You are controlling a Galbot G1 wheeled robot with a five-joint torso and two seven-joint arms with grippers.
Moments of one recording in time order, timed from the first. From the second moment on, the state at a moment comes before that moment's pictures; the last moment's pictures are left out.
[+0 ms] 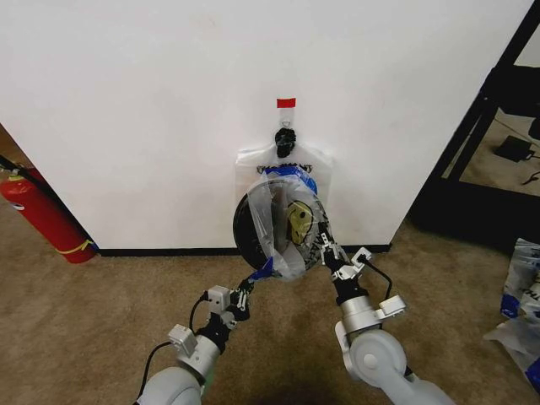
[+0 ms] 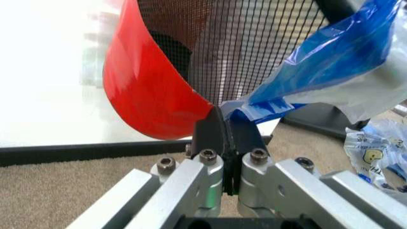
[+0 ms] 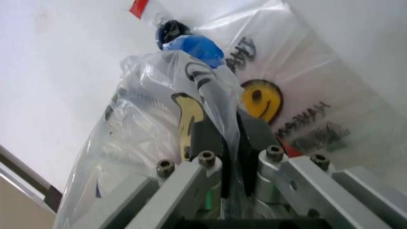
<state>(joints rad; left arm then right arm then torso) 1.43 -1.00 -0.11 -2.04 -0.63 -0.10 -0.10 -1.23 1.05 0.07 1.96 1.15 0.42 0.04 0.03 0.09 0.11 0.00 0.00</state>
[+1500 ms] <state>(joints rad) 1.47 -0.98 -0.17 -2.30 -0.27 0.05 -0.21 -1.18 1.07 0.02 1.77 0.93 0.50 -0.09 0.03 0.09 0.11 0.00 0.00</state>
